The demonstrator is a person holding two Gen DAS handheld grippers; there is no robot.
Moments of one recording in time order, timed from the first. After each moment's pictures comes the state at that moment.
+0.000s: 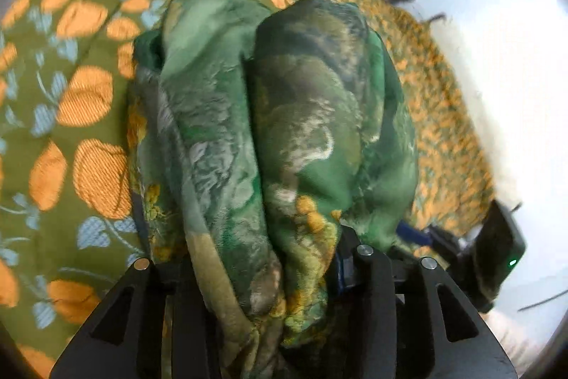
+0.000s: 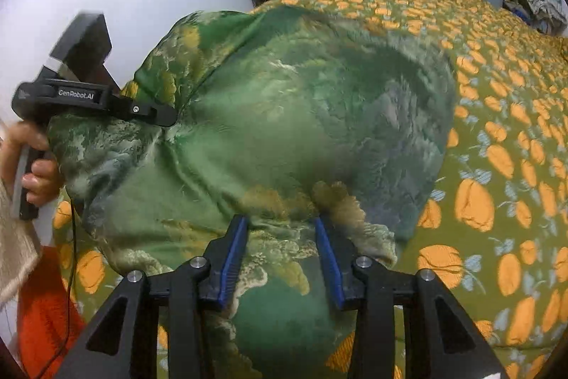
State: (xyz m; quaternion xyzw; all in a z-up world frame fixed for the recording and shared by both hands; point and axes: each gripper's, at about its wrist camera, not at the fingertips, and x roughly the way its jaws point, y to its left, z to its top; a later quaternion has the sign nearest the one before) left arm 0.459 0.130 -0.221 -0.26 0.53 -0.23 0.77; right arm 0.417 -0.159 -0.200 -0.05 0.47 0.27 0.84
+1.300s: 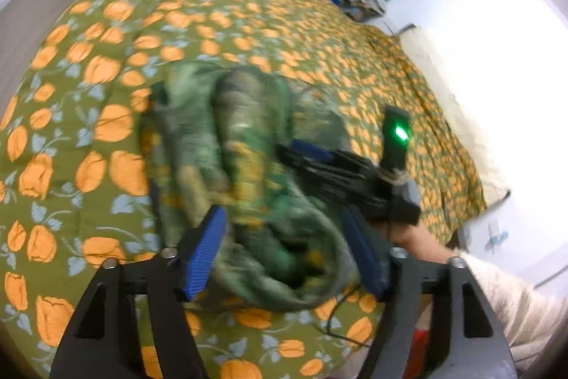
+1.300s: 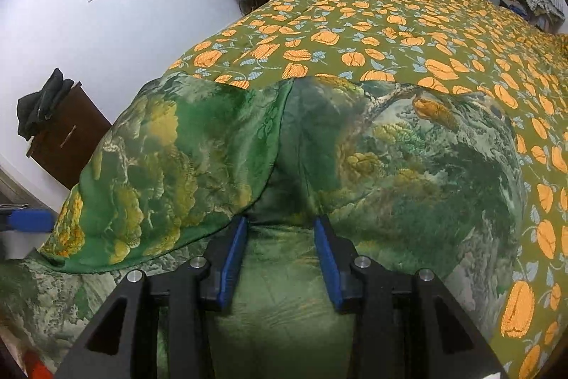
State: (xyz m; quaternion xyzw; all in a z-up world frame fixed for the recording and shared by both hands) left arm 0.397 0.142 -0.151 -0.21 0.47 -0.26 0.82; right arm 0.507 -0.081 -0.206 -0.03 0.47 0.25 0.85
